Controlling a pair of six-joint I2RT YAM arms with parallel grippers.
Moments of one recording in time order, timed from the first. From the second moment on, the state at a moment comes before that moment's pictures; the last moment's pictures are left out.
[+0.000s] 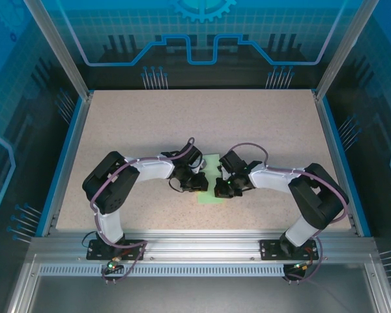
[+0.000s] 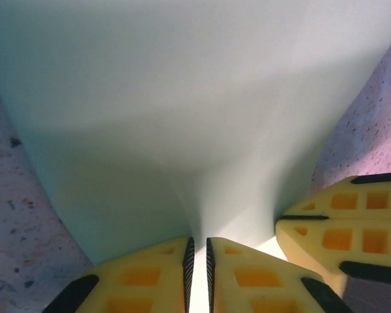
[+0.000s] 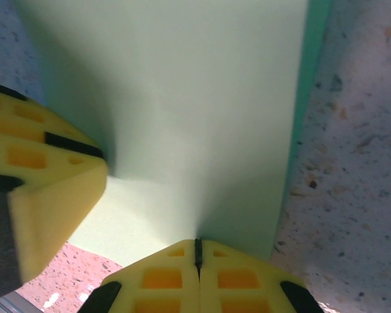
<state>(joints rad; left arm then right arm) -0.67 1.85 1.02 -0.37 0.48 -0.64 0.66 1.62 0.78 -0.40 -0.33 0.66</state>
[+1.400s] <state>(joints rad) -0.57 1.91 1.05 -0.25 0.49 -0.62 0.66 1.64 0.81 -0.44 -0.33 0.64</state>
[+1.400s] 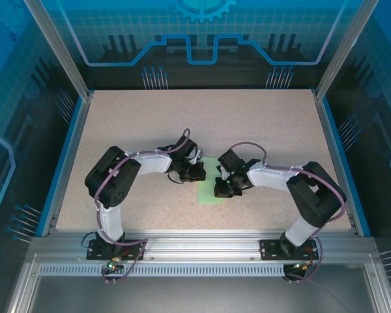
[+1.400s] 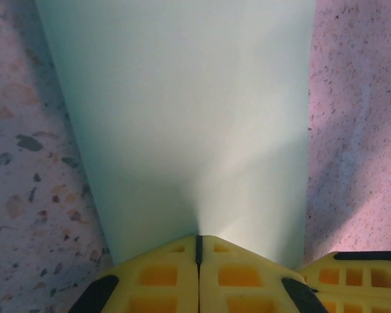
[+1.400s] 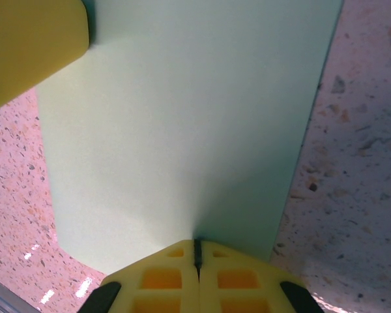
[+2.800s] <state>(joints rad) -0.40 1.80 0.97 -0.08 0.55 -0.64 0.66 1.64 0.81 -0.44 -0.33 0.63</state>
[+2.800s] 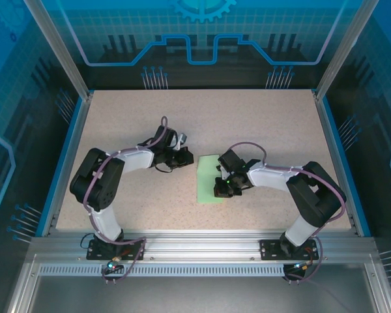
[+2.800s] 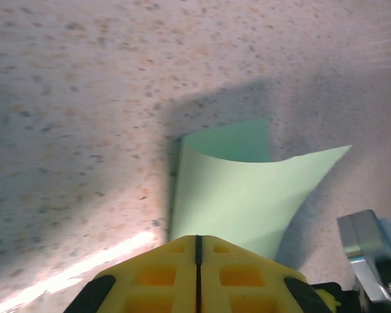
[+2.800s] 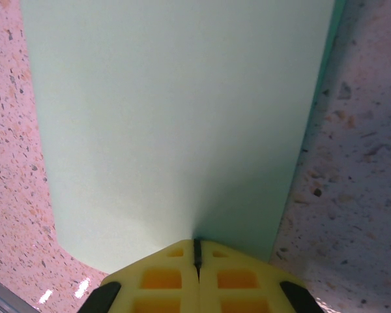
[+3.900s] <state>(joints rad) -0.48 1.97 1.00 0.08 0.59 -0.70 0.66 1.66 0.82 -0.46 -0.33 0.62</state>
